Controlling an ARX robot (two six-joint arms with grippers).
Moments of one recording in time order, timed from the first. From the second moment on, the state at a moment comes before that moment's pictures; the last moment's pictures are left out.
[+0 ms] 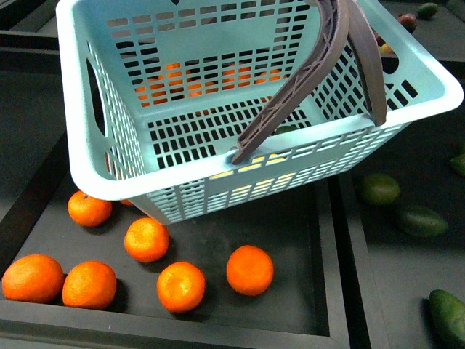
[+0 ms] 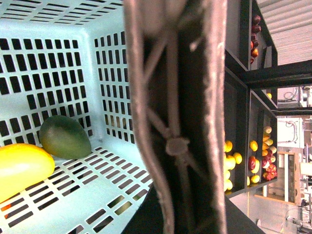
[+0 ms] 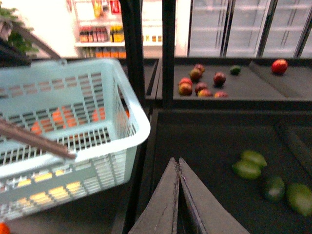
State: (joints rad) left arm -0.42 1.90 1.47 -0.07 0.27 -0.89; right arm 0.00 0.02 0.01 0.01 0.00 0.00
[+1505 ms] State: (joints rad) left arm -0.42 1.90 1.47 -0.07 0.27 -0.90; right arm 0.00 0.00 0.01 0.00 0.00 0.00
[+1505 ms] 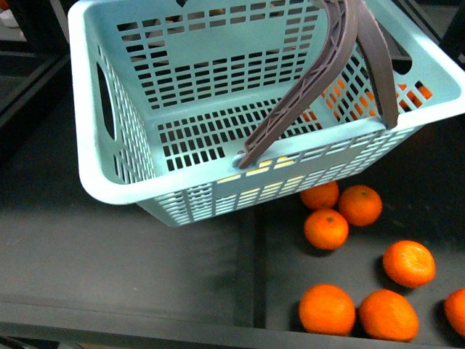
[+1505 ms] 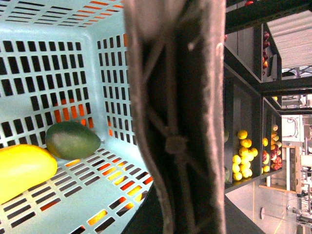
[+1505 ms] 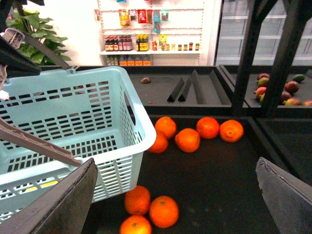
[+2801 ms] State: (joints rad) left arm -0.19 2.36 1.76 -0.01 -0.31 -1.53; right arm 0.00 0.00 0.01 0.00 0.00 0.00
